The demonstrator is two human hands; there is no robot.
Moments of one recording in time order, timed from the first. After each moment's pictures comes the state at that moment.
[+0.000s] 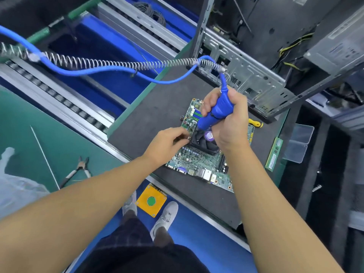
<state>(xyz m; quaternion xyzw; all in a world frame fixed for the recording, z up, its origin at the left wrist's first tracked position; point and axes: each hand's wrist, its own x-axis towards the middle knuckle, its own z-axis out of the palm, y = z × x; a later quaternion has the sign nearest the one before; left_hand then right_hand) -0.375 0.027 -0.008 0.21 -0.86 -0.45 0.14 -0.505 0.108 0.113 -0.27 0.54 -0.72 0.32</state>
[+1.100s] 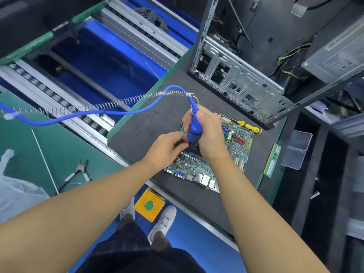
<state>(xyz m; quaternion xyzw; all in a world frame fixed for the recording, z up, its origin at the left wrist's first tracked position) -0.377 0.029 0.000 0.21 -0.85 -0.45 0.15 -0.482 0.104 0.094 -0.36 0.63 -0.62 0.32</state>
